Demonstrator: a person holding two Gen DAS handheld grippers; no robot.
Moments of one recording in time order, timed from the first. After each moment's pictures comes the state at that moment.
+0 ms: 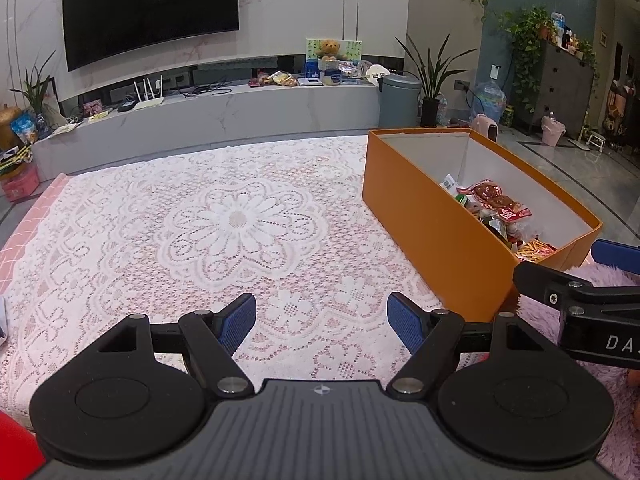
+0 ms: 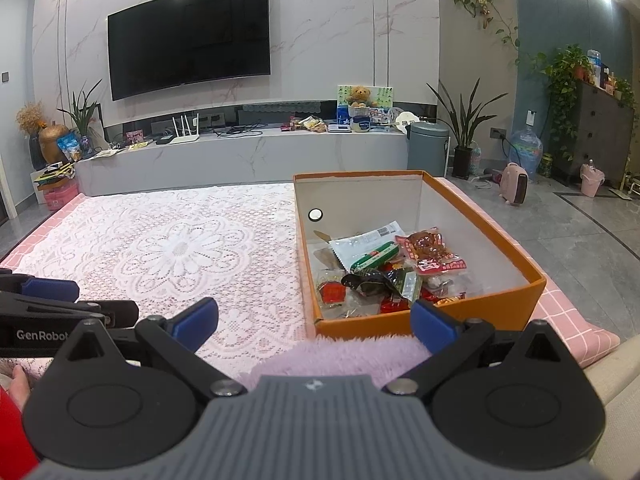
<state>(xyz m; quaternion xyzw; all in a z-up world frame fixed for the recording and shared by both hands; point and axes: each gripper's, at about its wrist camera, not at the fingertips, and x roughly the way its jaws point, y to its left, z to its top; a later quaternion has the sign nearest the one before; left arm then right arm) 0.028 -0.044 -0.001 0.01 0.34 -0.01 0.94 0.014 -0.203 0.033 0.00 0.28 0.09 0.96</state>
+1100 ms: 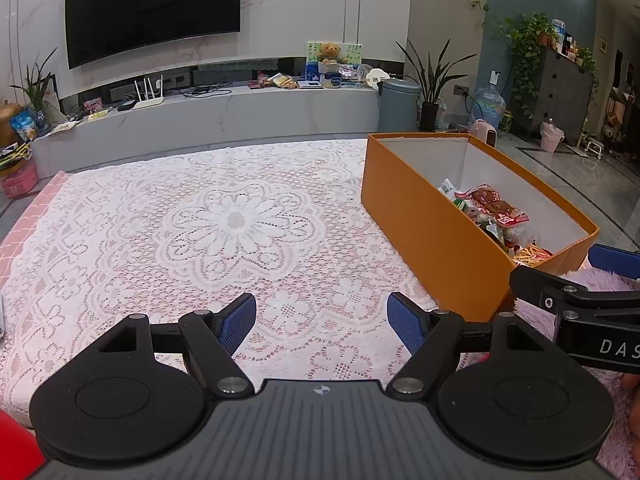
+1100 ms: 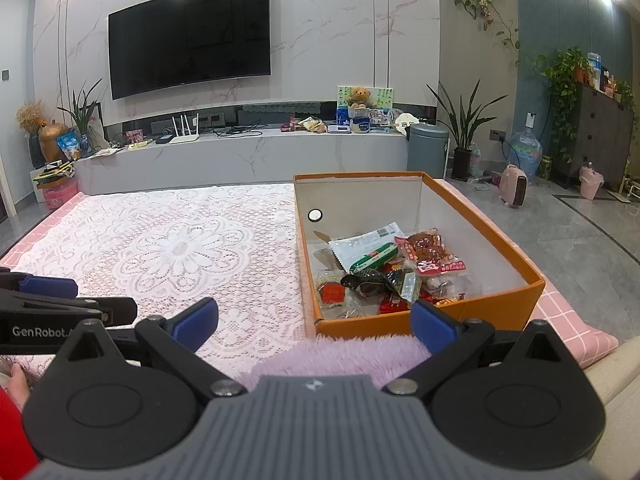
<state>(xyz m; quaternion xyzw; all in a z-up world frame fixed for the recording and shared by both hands) 0.026 -0.043 0.000 -0.01 0.33 -0.02 0.94 0.014 -0.203 0.033 0.00 0.28 0.09 0.96</state>
